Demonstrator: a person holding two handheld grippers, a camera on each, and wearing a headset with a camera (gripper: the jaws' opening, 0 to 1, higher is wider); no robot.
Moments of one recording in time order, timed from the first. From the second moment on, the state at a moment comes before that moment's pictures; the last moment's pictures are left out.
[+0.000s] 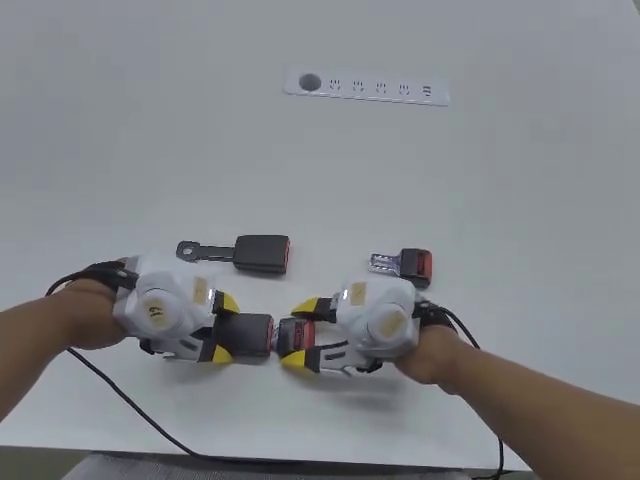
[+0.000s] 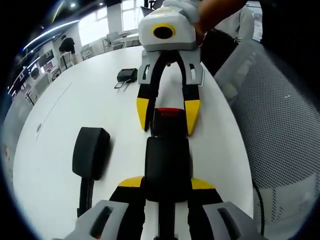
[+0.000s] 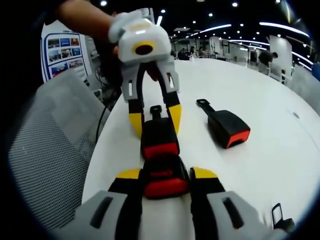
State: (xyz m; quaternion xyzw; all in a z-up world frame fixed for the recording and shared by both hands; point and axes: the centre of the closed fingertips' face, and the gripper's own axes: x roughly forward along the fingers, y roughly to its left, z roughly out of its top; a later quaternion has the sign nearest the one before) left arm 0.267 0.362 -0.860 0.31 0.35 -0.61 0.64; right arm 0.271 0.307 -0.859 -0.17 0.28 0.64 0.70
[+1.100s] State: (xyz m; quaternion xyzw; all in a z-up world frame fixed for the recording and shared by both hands) left arm 0.266 0.357 -0.852 0.27 0.32 -0.63 0.66; right arm 0.272 0.306 -0.856 -0.13 0.27 0.63 0.72
